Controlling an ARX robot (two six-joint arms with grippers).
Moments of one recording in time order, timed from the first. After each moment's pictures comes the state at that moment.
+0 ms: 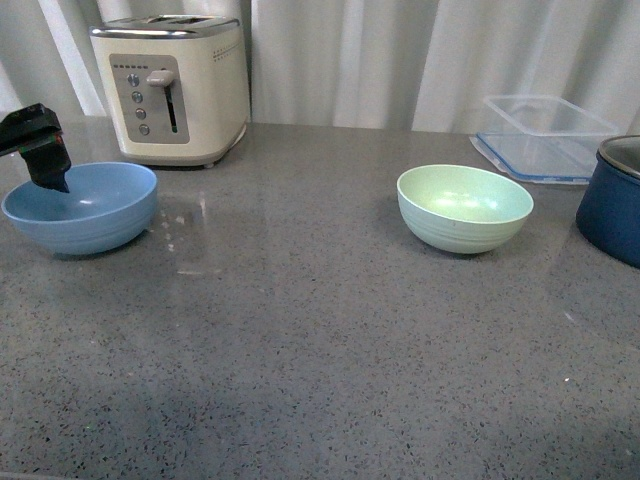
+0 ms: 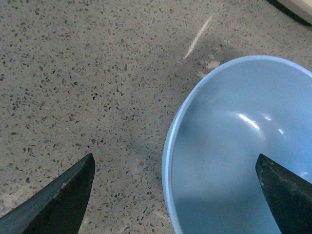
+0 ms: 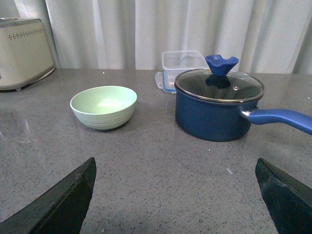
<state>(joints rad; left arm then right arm) 0.12 1.87 1.24 -0.10 -0.02 -0.38 0.00 0.00 0.01 0.00 0.00 0.00</state>
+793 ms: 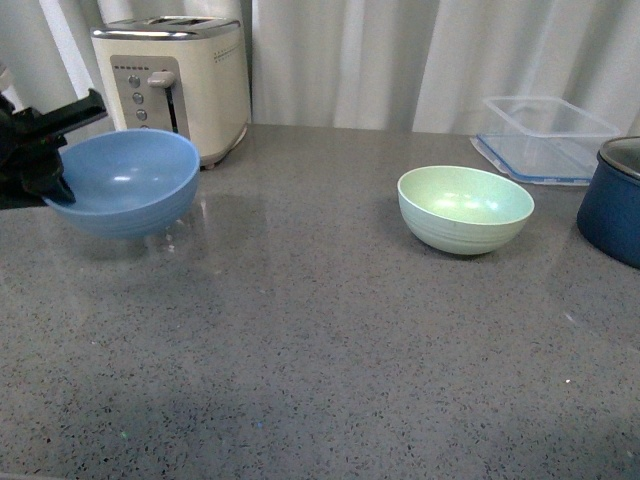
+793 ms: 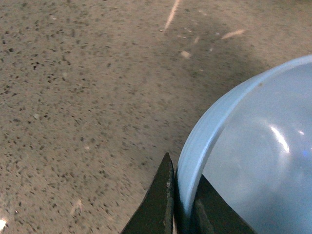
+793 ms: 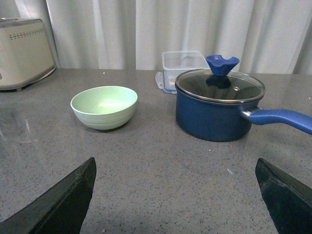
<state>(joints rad) 0.03 1.84 1.28 -0.19 0.03 -0.43 0.00 0.00 0.01 0.00 0.00 0.00</state>
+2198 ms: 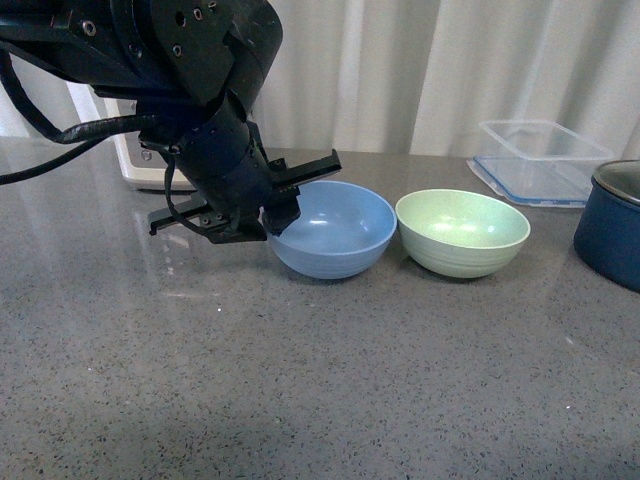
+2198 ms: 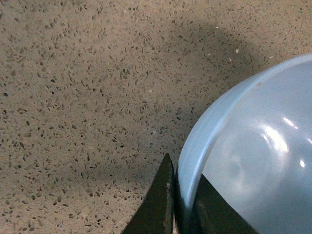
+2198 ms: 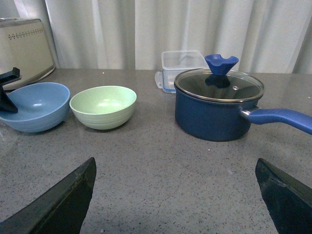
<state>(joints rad) -0.33 2.13 1.64 -0.30 -0.09 -0.52 0.00 0.00 0.01 0.00 0.00 0.00</state>
